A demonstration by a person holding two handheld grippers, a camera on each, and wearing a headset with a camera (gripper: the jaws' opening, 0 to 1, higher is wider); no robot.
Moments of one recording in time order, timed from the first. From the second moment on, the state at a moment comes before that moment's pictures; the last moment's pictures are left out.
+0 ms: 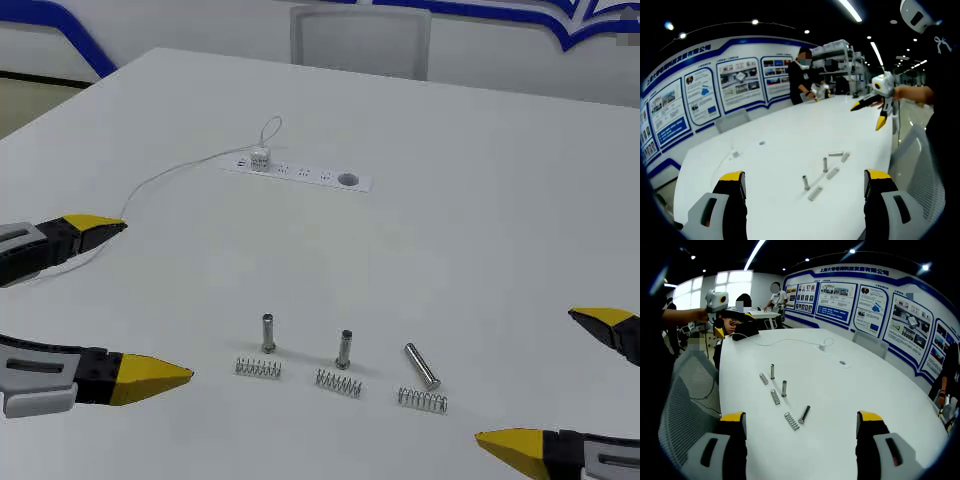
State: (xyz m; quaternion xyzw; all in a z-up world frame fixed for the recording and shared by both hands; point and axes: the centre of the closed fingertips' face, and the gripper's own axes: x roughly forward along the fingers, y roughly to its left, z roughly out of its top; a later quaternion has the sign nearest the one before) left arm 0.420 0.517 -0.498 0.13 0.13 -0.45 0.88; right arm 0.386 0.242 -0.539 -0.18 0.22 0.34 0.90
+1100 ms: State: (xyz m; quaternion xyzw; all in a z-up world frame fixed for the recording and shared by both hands) left arm 0.405 0.509 -0.498 0.15 0.14 -0.45 0.87; right arm 0.386 0.248 -0.546 -0.17 0.22 0.35 0.90
